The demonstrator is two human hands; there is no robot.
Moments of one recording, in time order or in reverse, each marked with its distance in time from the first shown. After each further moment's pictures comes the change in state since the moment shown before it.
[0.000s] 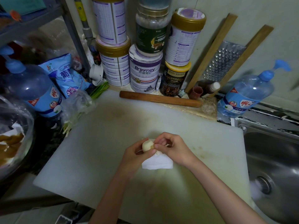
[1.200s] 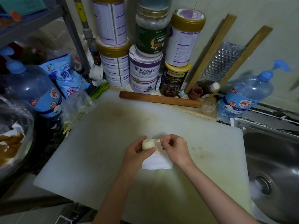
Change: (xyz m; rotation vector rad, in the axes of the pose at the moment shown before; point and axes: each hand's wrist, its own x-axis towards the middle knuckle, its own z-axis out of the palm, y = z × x) left_hand 0.007 -0.008 0.006 -0.014 0.149 -0.047; right_hand 0.005 0.021 0.011 -0.089 0.358 0.131
